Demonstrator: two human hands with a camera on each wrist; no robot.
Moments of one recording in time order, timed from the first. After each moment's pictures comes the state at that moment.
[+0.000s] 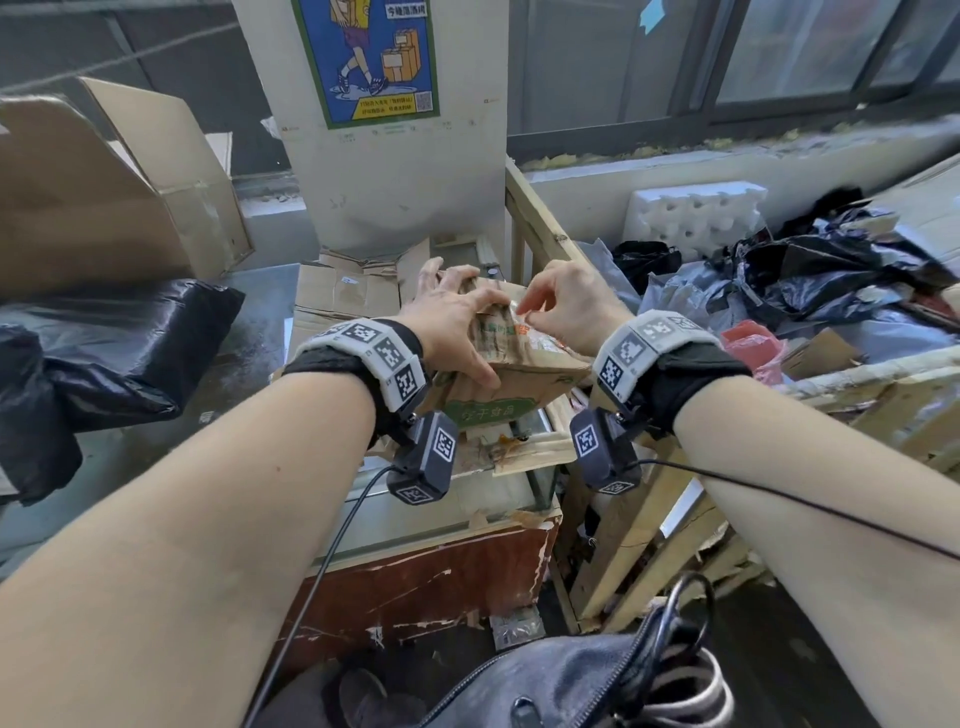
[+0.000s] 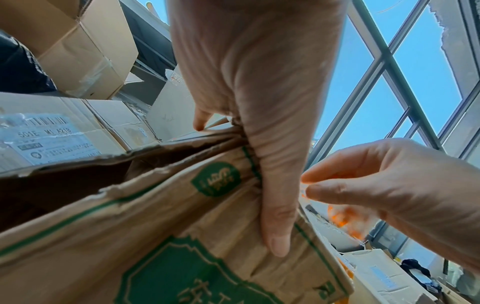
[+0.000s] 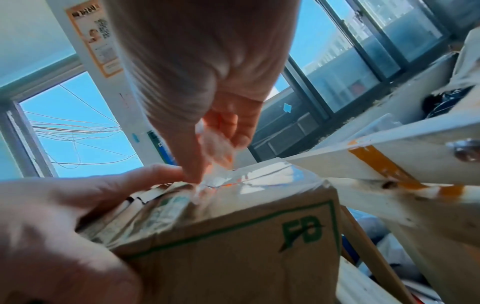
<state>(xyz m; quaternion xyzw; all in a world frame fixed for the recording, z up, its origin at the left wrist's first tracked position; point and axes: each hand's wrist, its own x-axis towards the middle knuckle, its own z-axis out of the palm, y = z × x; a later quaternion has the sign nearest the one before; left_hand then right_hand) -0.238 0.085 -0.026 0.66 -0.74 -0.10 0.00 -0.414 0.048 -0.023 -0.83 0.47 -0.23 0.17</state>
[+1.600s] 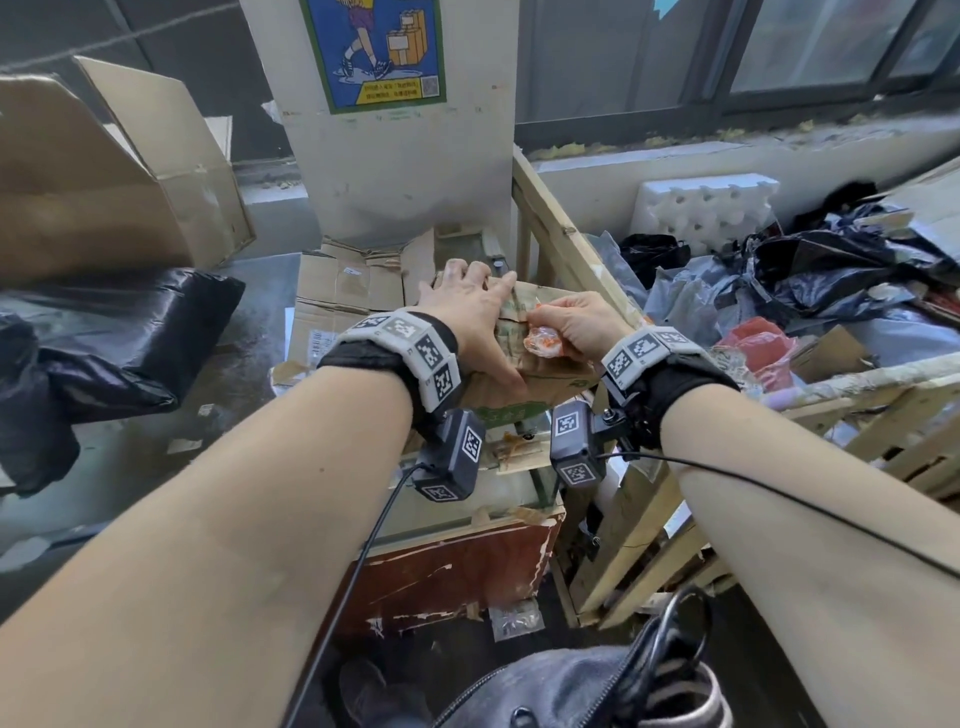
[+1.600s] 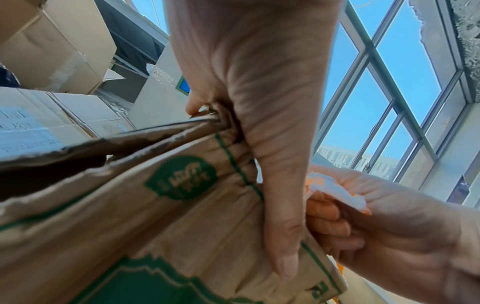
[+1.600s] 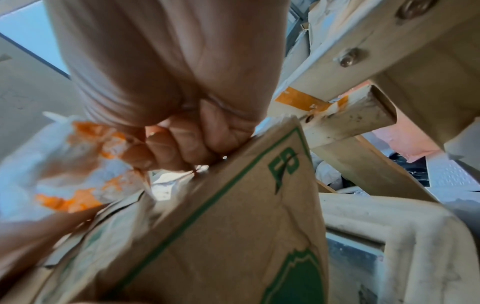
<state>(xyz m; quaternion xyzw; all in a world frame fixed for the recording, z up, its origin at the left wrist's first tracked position) -0.253 0.076 -0.025 0.67 -0.74 -0.05 -0.07 -0.407 0.050 -0.045 -0.59 0.51 -0.31 0.55</state>
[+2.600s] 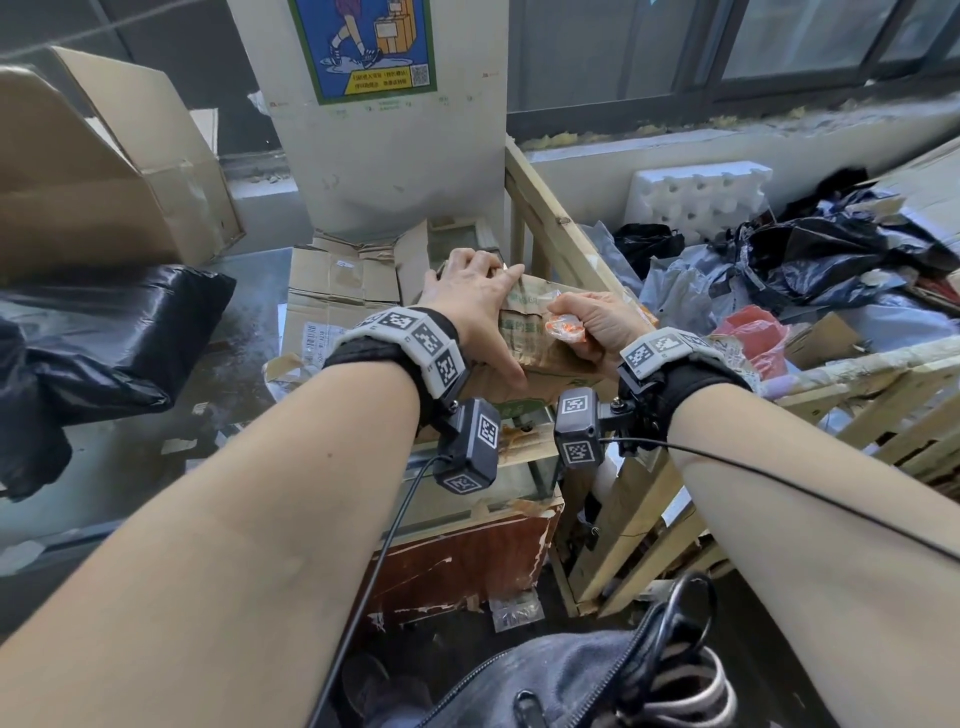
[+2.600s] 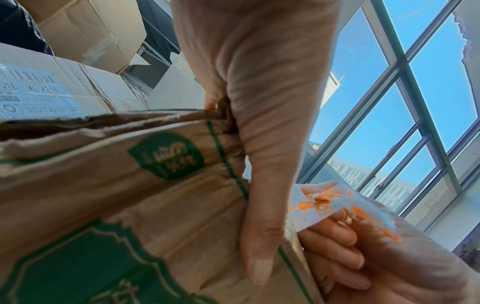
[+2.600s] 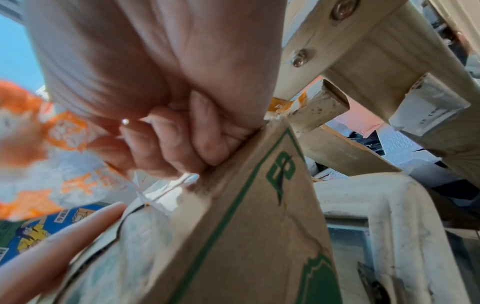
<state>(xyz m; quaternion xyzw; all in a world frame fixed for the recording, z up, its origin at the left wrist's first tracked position) -0.256 0.072 -0.029 0.65 -0.76 -0.05 -0.03 -0.423 0.044 -0.064 -0.45 0.50 -0.38 0.63</state>
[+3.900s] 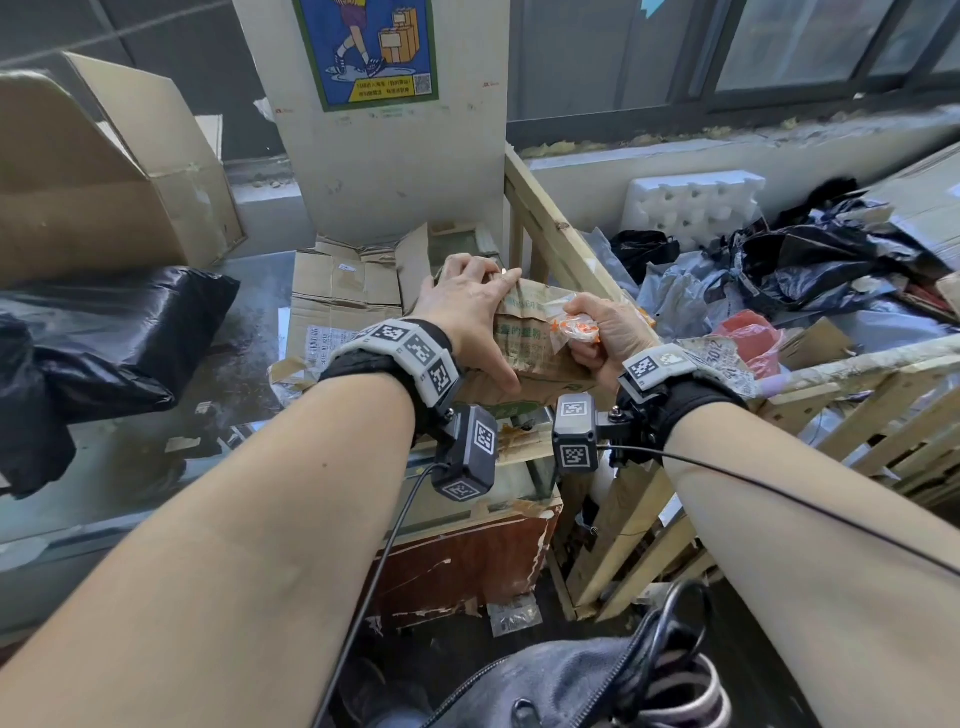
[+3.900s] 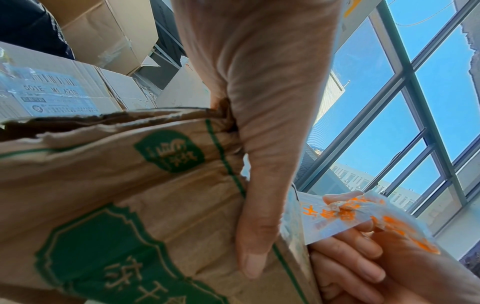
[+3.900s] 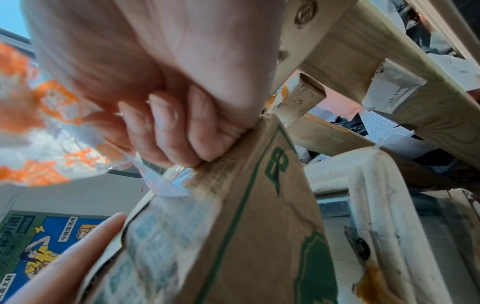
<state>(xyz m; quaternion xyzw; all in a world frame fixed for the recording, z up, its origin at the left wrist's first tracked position) -0.249 0.081 -0.036 0.65 -0.76 -0.03 0.00 -0.427 0.056 -0.071 -0.39 0.43 -0.44 0.68</state>
